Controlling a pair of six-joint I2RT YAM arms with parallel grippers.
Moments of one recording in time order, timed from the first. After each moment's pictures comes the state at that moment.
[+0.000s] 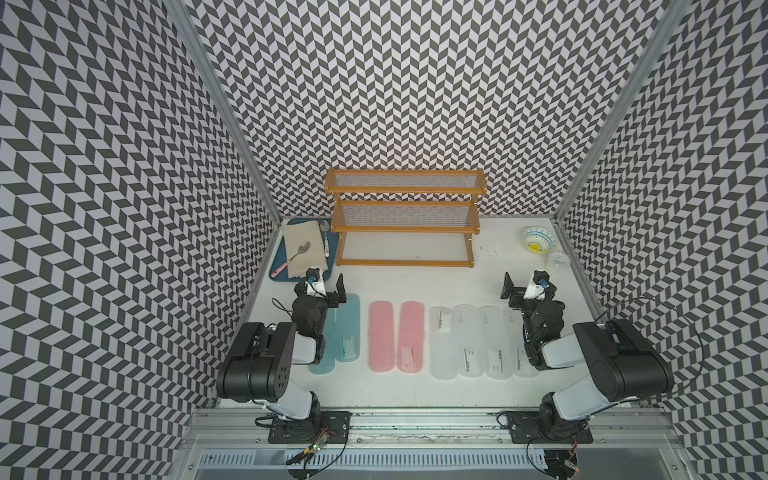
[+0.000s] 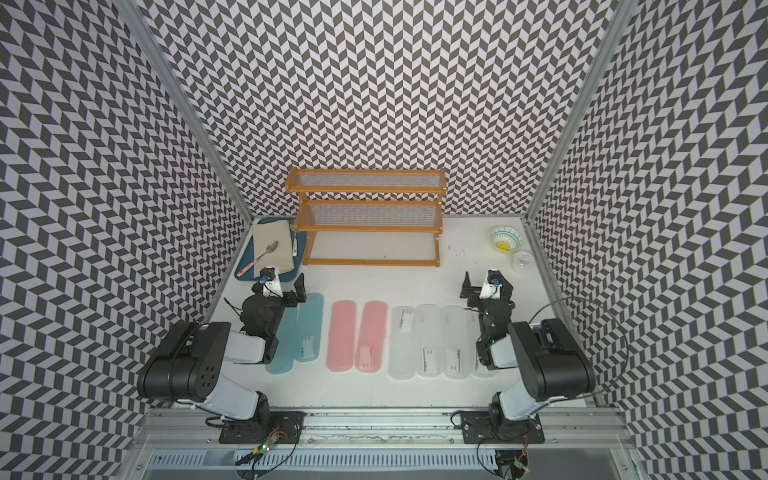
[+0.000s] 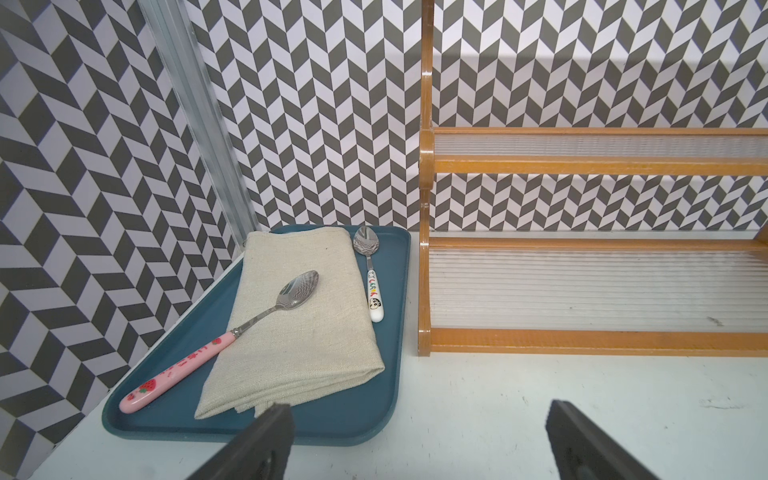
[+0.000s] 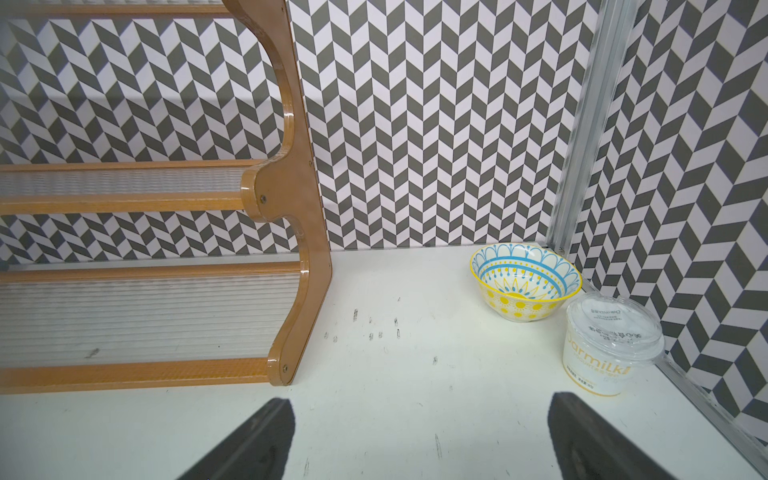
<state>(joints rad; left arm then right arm) -0.01 1.55 0.26 1.20 0.01 0.01 0.09 1.57 0.20 1.33 0.15 0.02</state>
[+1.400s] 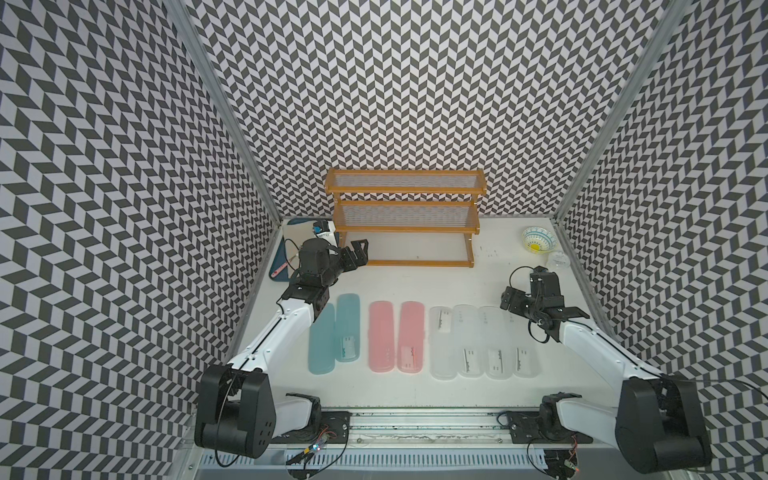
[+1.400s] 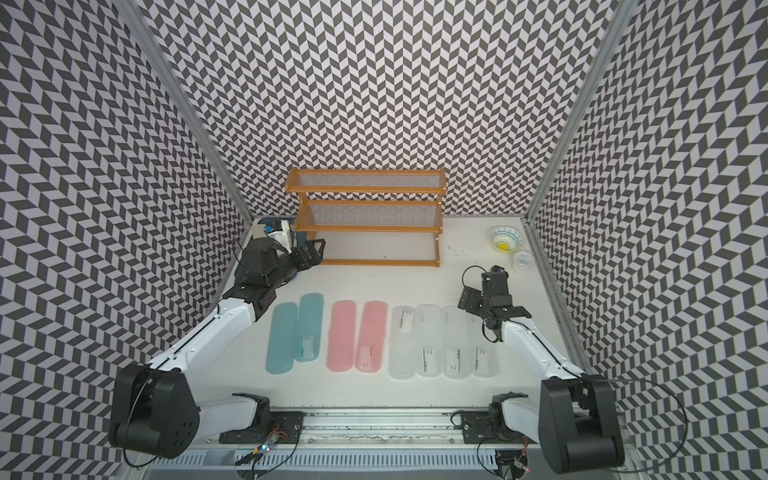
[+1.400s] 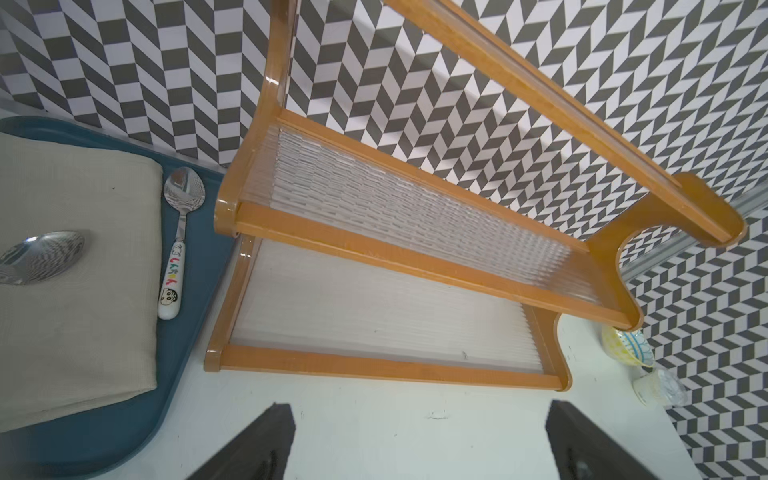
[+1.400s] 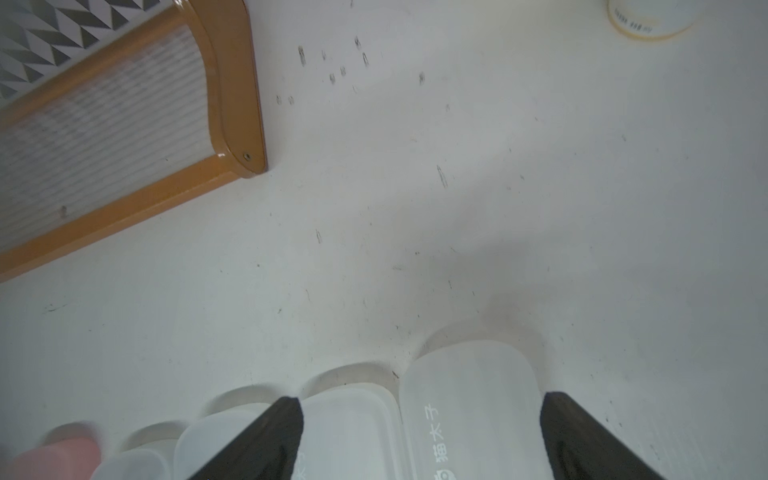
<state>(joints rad) -0.19 1.28 0.87 0.07 0.16 -0.45 0.09 1.23 0.62 -0.29 0.04 0.43</state>
